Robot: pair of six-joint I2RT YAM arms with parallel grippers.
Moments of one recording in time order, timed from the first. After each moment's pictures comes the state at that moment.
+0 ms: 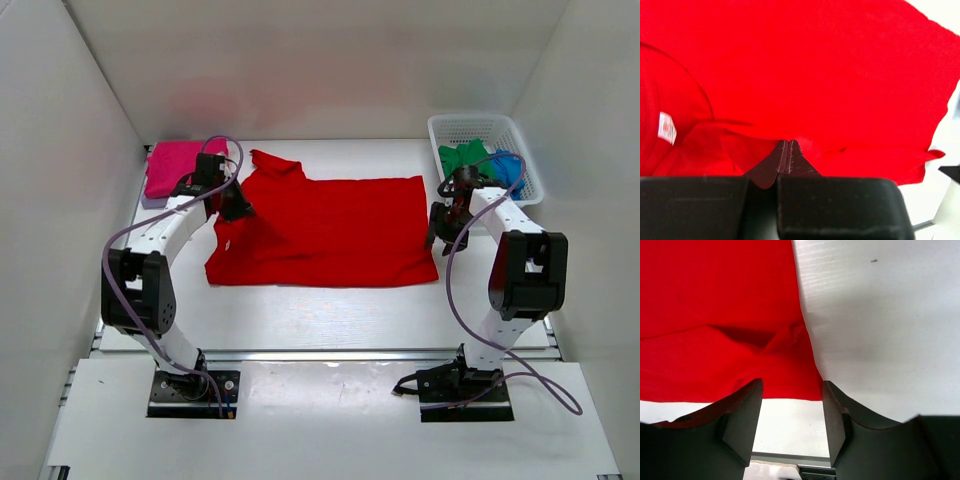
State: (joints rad) left arm -0.15 1.64 1.24 -0.47 0.17 -0.60; right arm -0.03 1.76 1.29 -0.87 -0.14 0.23
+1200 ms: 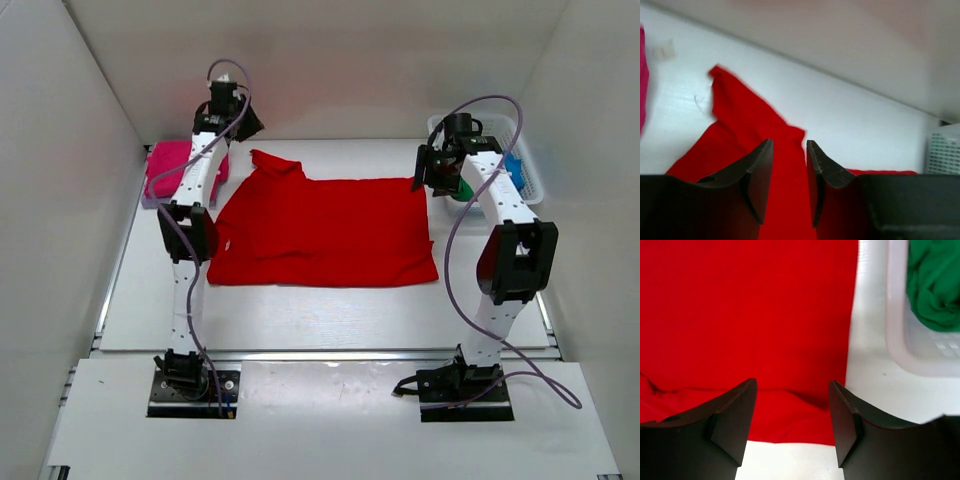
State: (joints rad) left arm -0.14 2.46 2.61 -0.65 0.05 -0.58; right arm 0.06 1.87 1.75 -0.88 -0.11 0.22
